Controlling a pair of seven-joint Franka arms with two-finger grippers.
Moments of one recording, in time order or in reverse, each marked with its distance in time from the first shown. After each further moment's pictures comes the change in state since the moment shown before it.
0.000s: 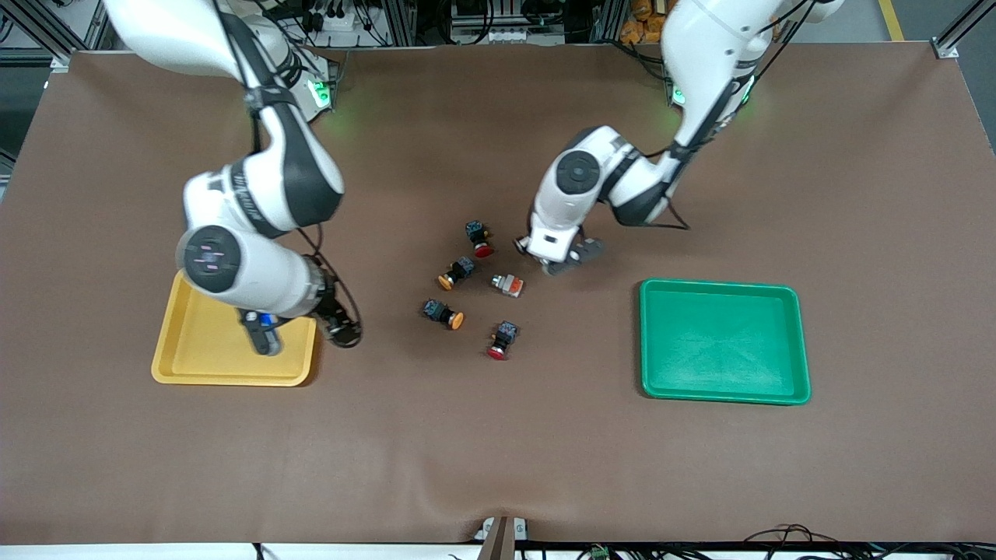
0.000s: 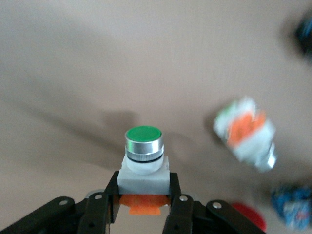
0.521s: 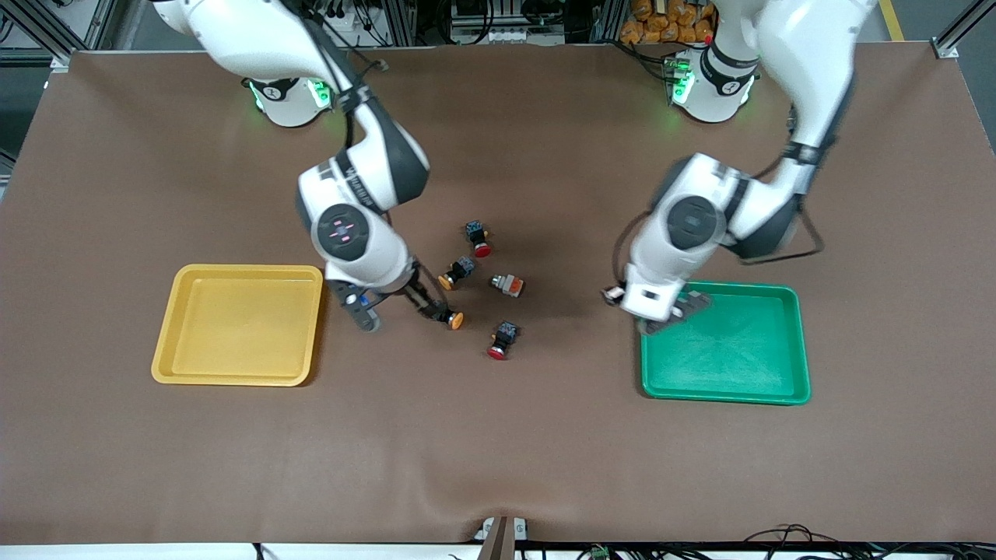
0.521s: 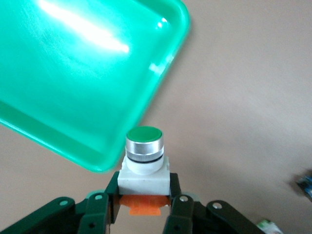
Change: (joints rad) left arm 0.306 -0.056 0.008 0.175 0.054 -0.309 0.379; right arm 0.174 0.032 0.028 -0.132 0.004 0.212 -0.037
